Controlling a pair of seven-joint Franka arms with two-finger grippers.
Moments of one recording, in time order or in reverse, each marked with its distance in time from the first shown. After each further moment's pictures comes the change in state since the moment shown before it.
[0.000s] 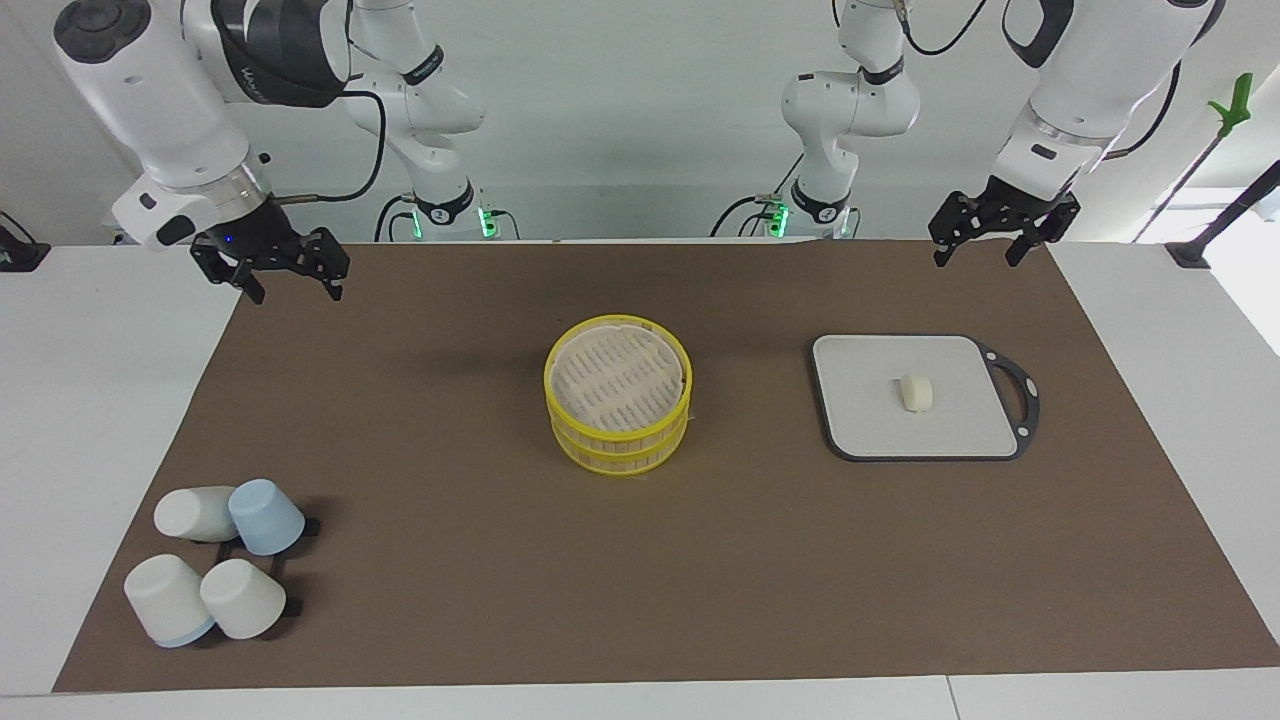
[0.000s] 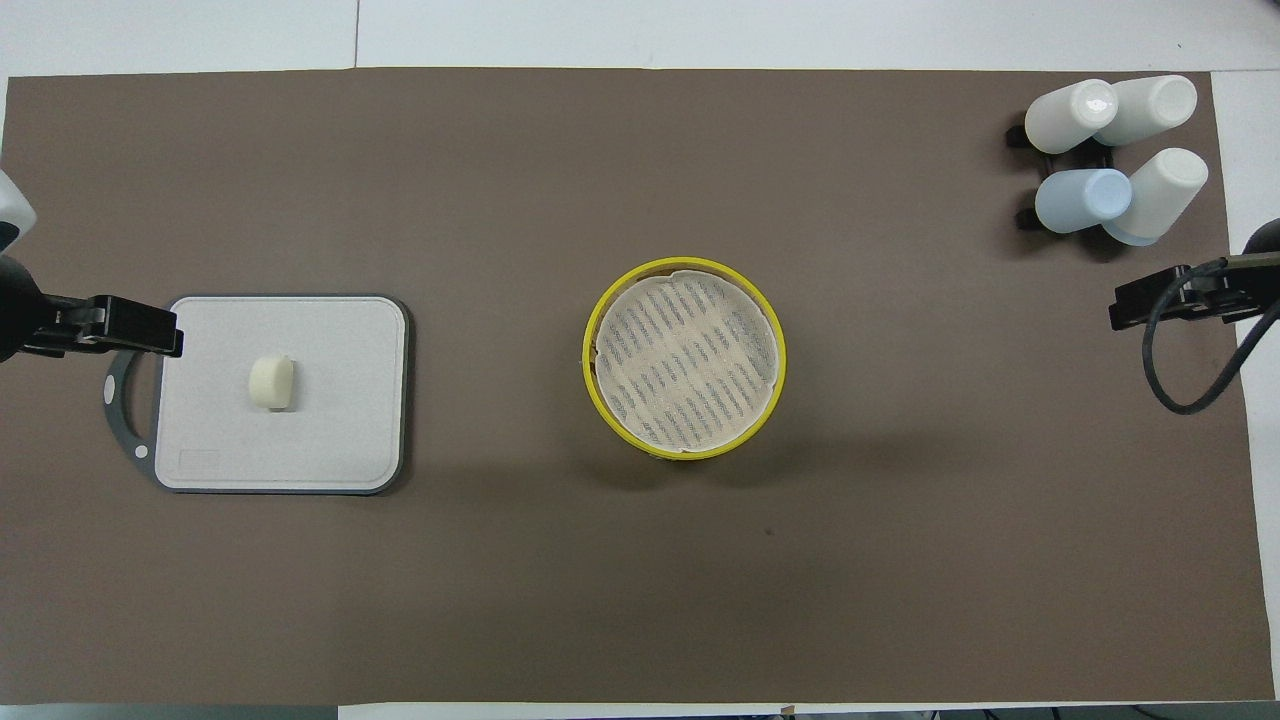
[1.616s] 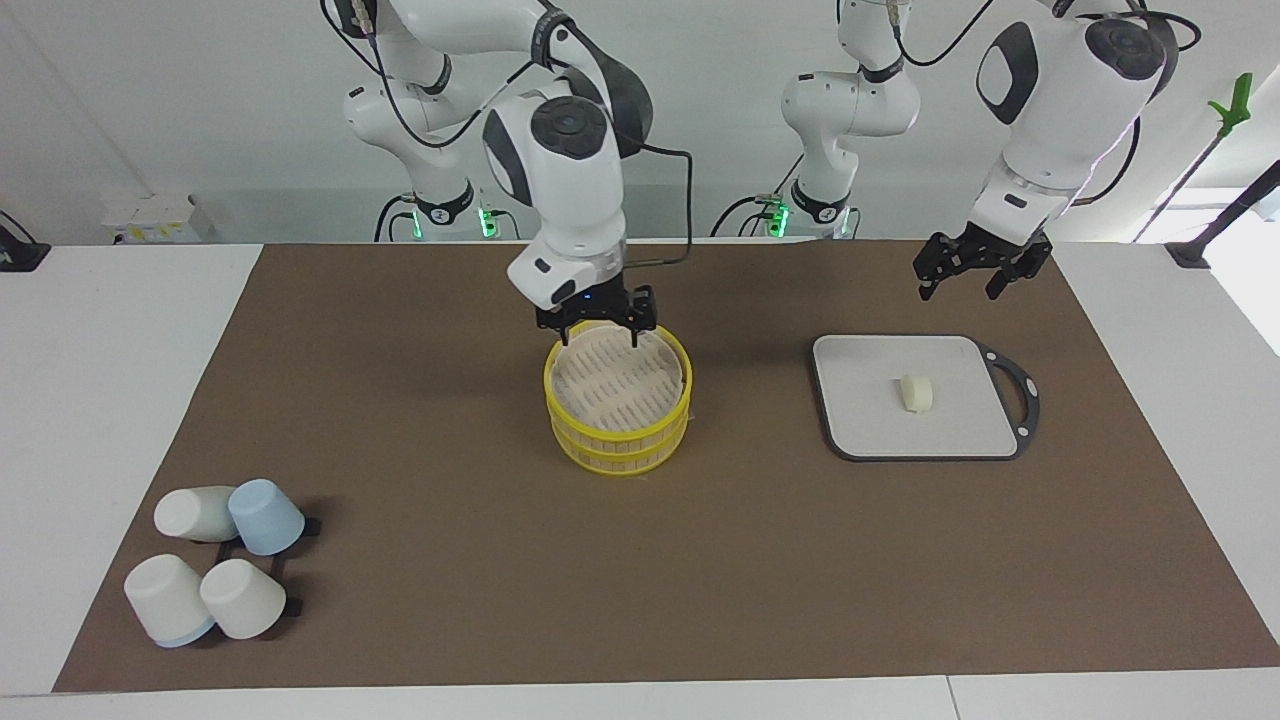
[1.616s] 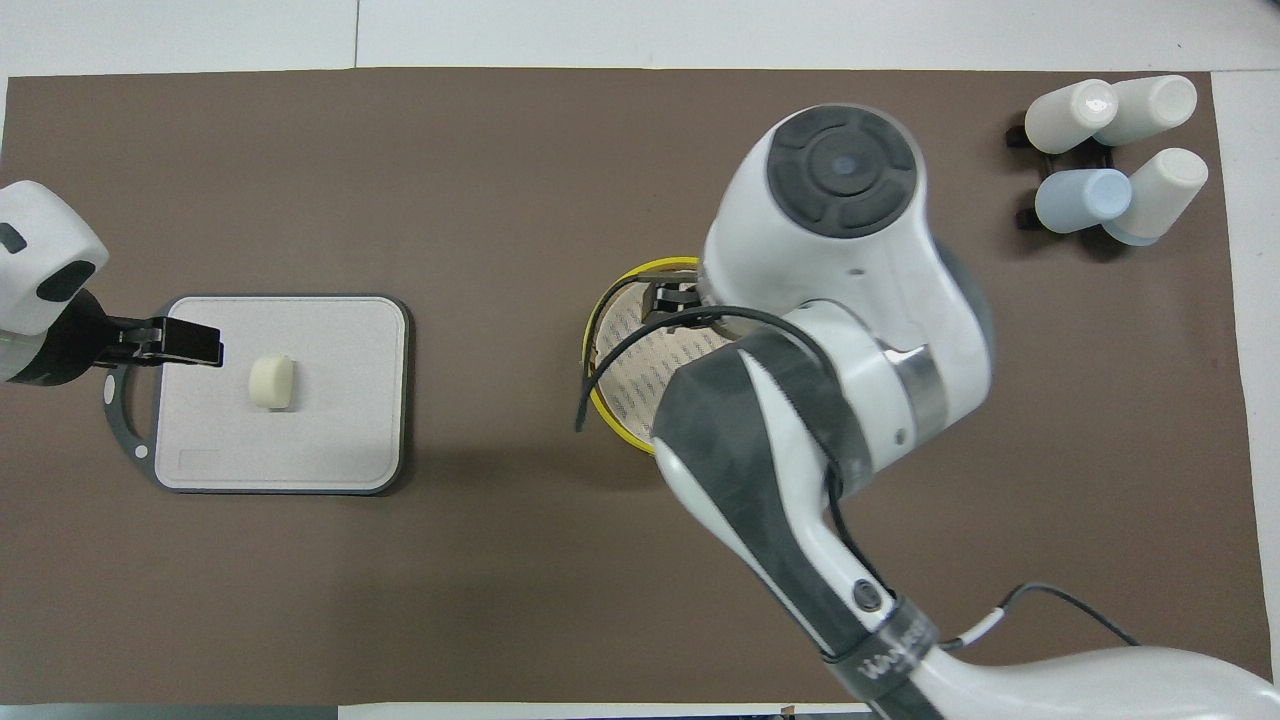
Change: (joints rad) left arm 0.002 -0.039 0.013 -0.255 0.000 0.234 0.001; right arm 0.588 0.352 0.029 0.186 0.058 0.212 0.723
